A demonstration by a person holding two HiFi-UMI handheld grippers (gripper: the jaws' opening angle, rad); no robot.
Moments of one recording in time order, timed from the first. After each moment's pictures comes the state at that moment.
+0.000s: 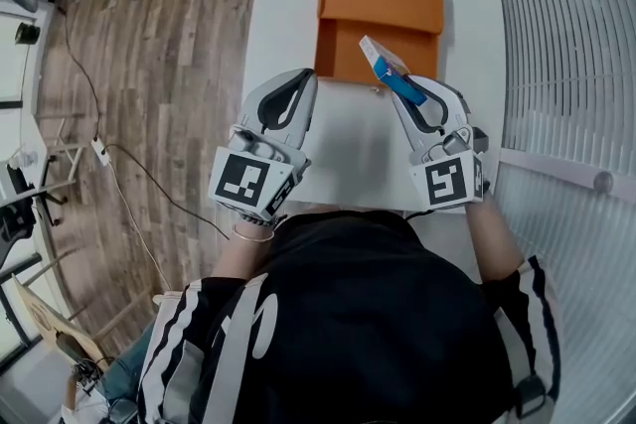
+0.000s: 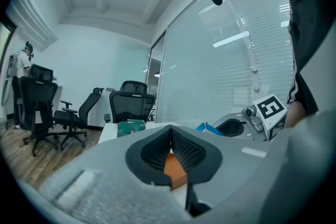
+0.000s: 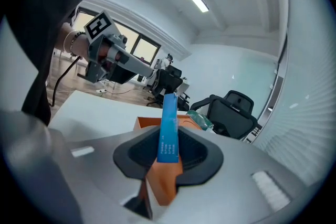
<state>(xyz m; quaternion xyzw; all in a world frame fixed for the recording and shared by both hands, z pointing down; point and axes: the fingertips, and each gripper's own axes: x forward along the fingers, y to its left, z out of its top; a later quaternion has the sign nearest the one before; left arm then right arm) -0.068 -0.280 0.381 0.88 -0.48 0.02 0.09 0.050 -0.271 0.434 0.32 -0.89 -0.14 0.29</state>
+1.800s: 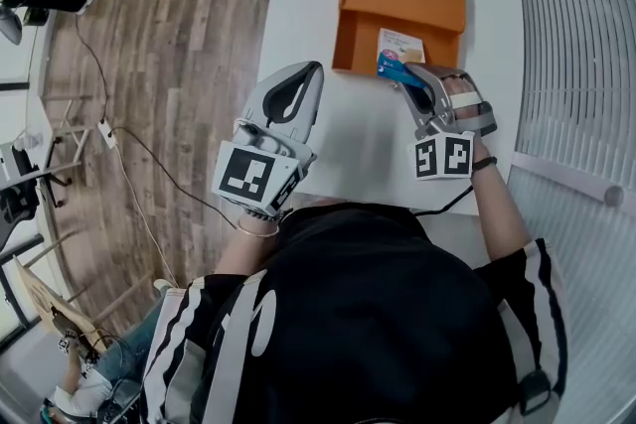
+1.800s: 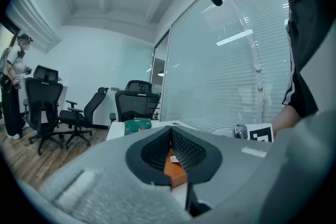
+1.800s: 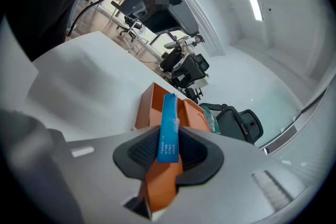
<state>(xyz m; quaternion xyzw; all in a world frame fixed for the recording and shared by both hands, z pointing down) -0.089 -0.278 0.385 0.86 -0.49 0.03 0.09 0.037 -0.291 0.516 0.23 -0.81 -0.33 0.43</state>
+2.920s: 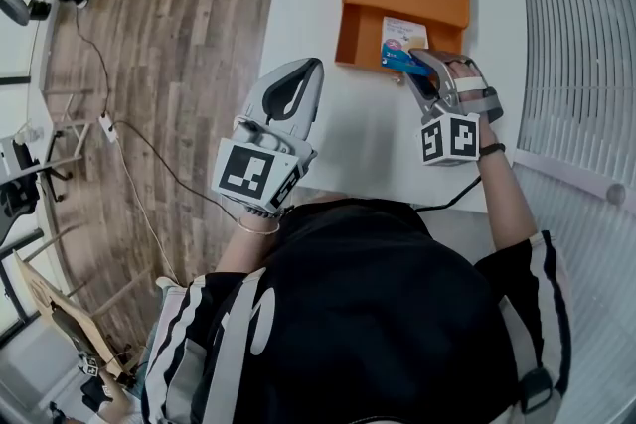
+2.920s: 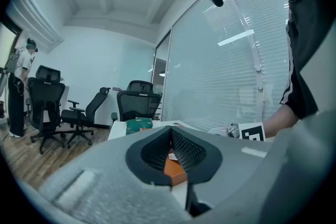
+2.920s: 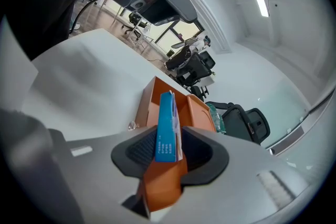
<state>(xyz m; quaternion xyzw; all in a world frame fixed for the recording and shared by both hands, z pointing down) -0.093 -0.272 0.386 0.86 -0.50 0.03 0.10 0.041 -0.303 0.527 0.20 -0.81 -0.32 0.45</state>
